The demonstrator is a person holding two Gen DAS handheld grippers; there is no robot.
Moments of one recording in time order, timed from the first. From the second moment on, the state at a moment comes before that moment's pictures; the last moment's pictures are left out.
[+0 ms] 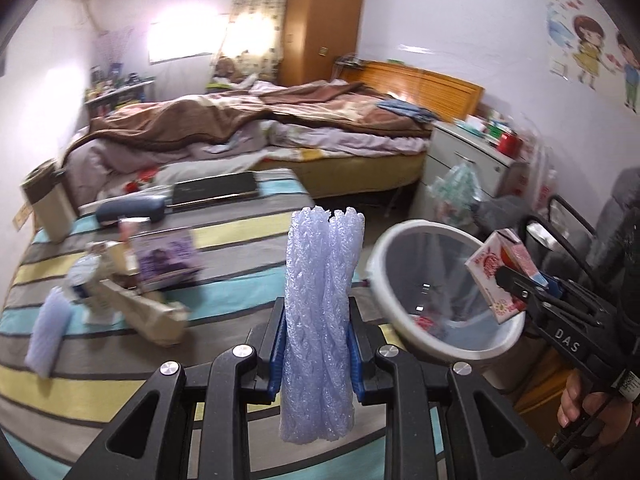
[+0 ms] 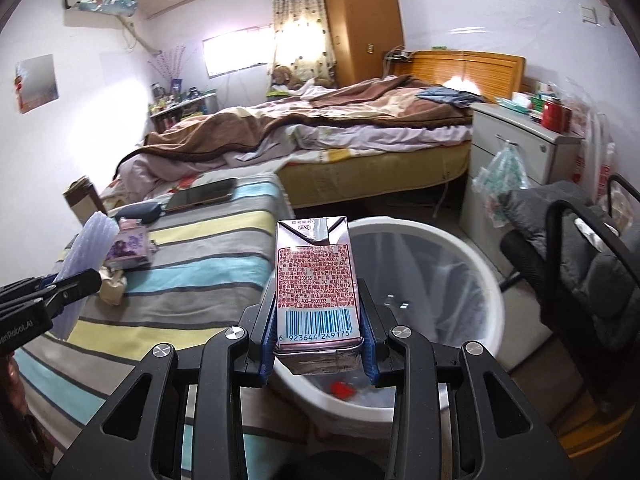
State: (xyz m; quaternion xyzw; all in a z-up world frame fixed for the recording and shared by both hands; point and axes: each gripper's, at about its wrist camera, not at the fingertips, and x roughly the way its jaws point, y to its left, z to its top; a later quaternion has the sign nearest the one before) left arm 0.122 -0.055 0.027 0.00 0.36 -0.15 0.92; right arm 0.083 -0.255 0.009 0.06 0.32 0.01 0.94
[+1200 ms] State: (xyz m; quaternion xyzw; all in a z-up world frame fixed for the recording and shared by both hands) left arm 0.173 -0.160 -0.020 0.01 0.42 -0.24 0.88; right arm 0.102 -0.302 -0.031 0.04 0.41 -0.03 0.91
